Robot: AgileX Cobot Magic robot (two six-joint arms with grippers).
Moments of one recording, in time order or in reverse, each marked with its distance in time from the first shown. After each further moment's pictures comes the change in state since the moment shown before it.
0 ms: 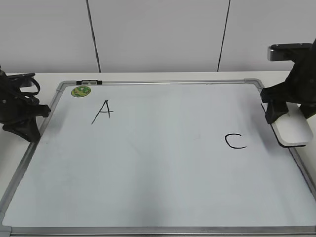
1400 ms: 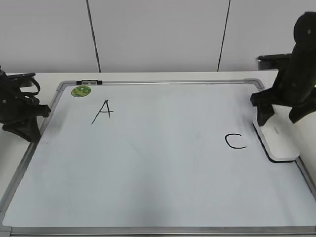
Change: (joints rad) left arm 0.000 0.000 0.000 -0.003 -0.004 0.000; right arm 0.000 0.199 -0.118 -0.040 0.023 0.035
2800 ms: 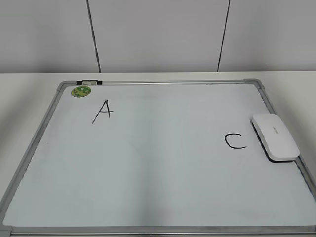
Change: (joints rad) left arm -0.074 -0.525 -0.383 0.045 0.378 -0.088; right arm 0.000 -0.585 -0.383 0.072 0.329 -0.147
